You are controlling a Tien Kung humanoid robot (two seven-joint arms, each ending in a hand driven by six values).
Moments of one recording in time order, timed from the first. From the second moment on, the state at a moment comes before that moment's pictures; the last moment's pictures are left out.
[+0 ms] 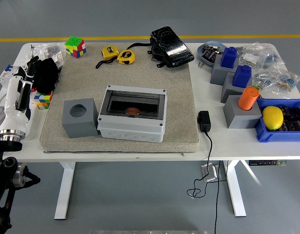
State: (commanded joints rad) left arm -0.09 0.10 -1.51 -1.38 1.35 0.19 -0.26; right arm 0.03 -0.03 1.99 0.18 -1.64 -0.14 -0.11
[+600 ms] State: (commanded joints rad) left arm -0.08 0.11 -1.50 -1.38 1.35 0.19 -0.25; right arm 0.03 -0.01 1.97 0.18 -1.61 -0.14 -0.12
